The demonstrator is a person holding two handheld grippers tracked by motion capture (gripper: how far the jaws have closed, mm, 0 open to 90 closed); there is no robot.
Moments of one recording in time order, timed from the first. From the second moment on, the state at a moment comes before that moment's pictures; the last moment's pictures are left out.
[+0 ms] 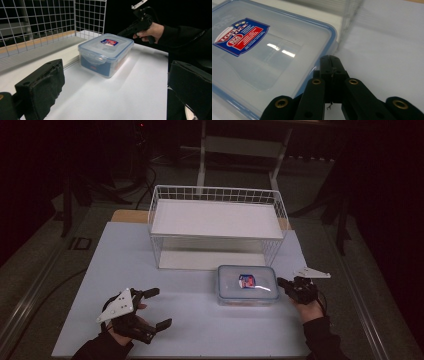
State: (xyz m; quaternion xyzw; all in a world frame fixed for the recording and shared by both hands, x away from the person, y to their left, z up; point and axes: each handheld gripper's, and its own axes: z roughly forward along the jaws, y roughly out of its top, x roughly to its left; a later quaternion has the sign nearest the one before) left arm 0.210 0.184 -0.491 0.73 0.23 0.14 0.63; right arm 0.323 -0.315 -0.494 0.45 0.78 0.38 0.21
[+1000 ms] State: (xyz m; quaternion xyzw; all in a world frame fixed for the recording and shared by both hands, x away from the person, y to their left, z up) left arm 0.213 0.187 -0.491 0.73 0.26 0.14 0.61; right arm 0.327 -0.233 -0.493 0.38 0.81 0.41 0.17
